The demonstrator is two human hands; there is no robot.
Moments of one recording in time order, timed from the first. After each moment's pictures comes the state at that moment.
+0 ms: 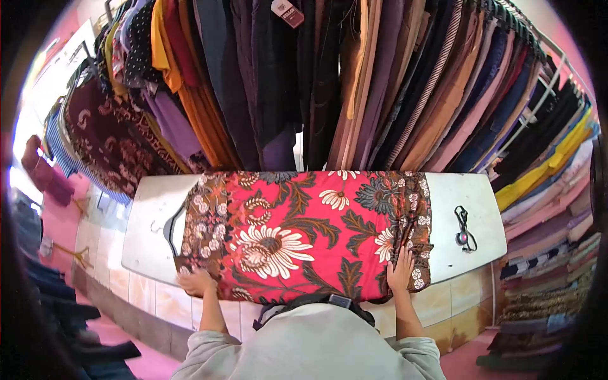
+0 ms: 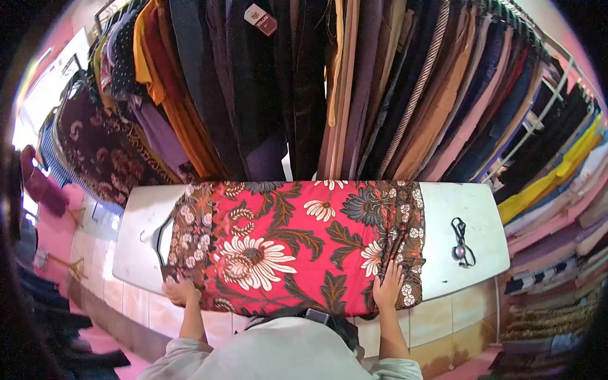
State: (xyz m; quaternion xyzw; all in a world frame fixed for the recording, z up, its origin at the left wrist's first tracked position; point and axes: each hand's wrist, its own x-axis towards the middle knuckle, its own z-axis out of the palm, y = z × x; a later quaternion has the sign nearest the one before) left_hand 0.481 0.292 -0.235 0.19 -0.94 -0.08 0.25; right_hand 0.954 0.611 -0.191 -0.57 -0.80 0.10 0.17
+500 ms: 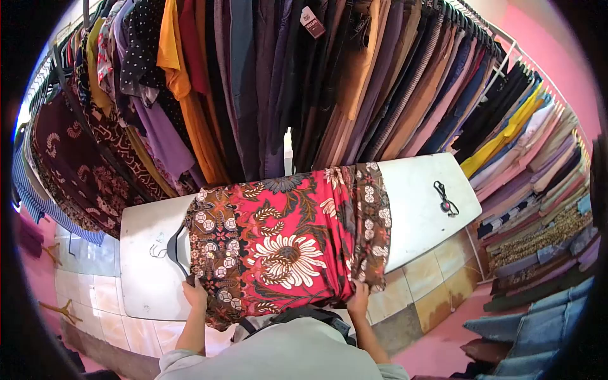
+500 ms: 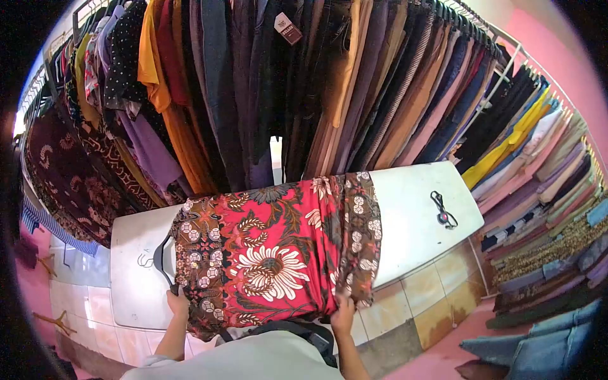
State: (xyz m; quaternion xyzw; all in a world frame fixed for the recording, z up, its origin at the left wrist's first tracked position) left_hand 0.372 0.252 -0.186 -0.09 -0.91 -0.40 -0.11; right_hand 0.802 0.383 -0.188 -0.58 -0.73 0.17 0.33
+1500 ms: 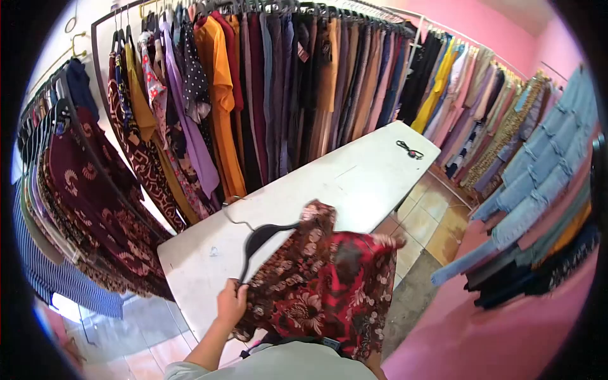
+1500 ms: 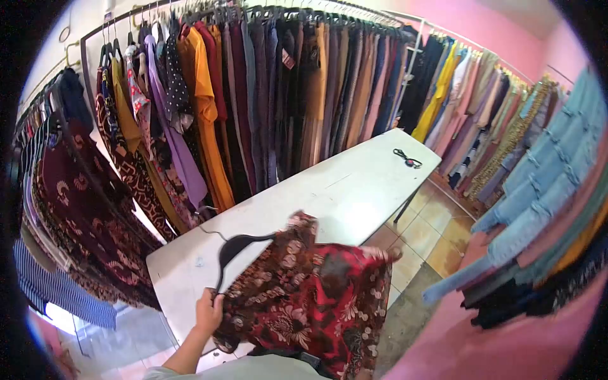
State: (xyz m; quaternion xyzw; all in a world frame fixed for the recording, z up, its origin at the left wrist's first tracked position) left_hand 0.251 0.151 -0.043 -0.62 -0.65 -0.39 -0.21; right_hand 0.671 -0.052 -0.328 -0.79 -0.55 0.18 0.22
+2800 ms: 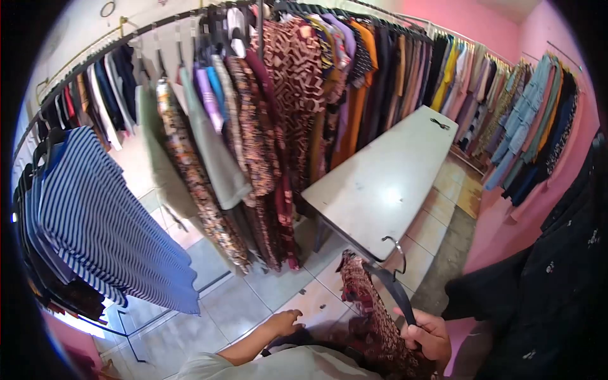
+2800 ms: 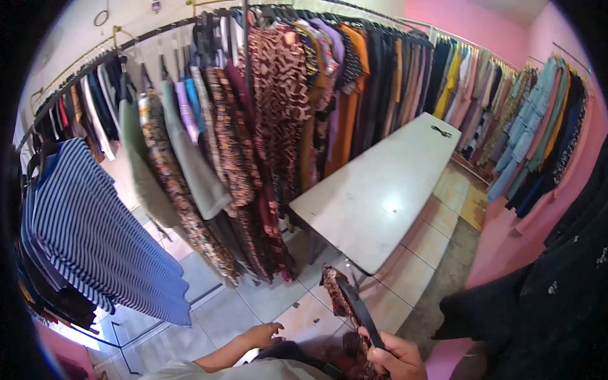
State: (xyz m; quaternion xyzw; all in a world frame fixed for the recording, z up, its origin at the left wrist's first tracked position) left_hand -0.278 -0.120 -0.137 -0.81 -0.43 0.05 -0.40; right_hand 0.005 -0.255 0.114 -0.49 -0.46 0.58 0.47
